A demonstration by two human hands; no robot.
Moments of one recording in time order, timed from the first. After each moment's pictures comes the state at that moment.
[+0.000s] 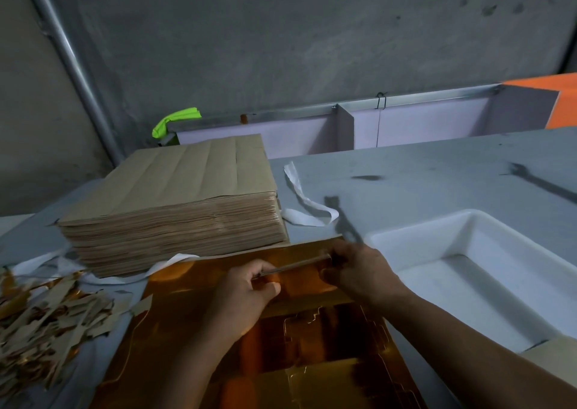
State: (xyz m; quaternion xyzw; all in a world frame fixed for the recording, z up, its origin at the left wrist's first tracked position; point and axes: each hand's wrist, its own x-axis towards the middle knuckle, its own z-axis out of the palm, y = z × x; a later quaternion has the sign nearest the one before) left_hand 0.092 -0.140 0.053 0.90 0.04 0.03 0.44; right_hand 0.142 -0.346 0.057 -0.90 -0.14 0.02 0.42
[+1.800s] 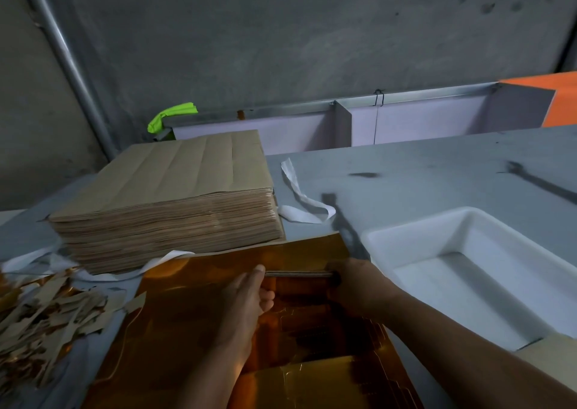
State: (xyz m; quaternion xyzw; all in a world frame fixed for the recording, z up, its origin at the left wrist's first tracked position) left_hand 0.103 -0.159 0.015 0.66 0.22 0.08 0.71; right_hand 0.145 -0.350 0.045 -0.94 -0.17 0.10 0.27
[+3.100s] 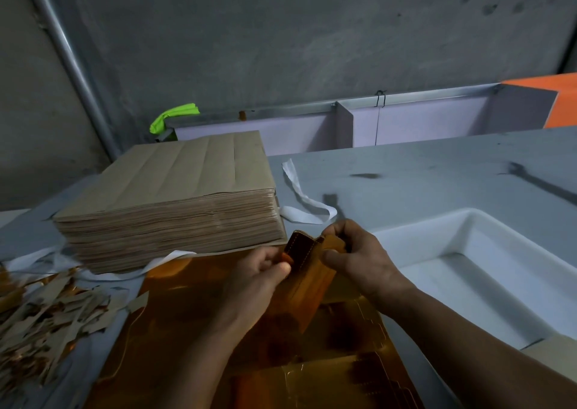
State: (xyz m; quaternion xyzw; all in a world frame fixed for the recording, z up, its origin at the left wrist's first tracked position) left_hand 0.096 -0.159 0.060 0.84 0.04 0.02 0.54; right_hand 0.140 -0.345 0.066 -0.75 -0.09 0.04 0.65
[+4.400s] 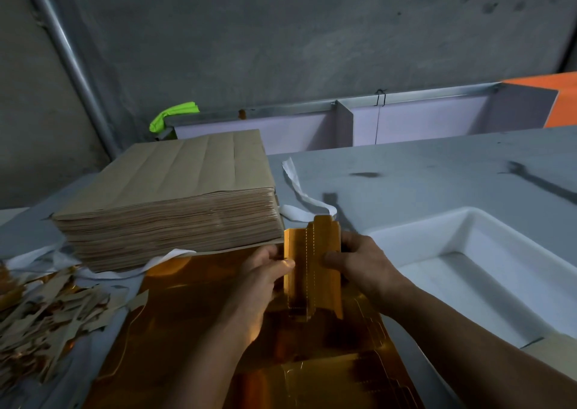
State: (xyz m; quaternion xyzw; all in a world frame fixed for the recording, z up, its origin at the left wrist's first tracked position) left_hand 0.099 -0.171 0.057 0.72 0.09 -0.02 0.69; right_hand 0.138 -0.345 0.069 -0.76 -0.06 0.12 0.63
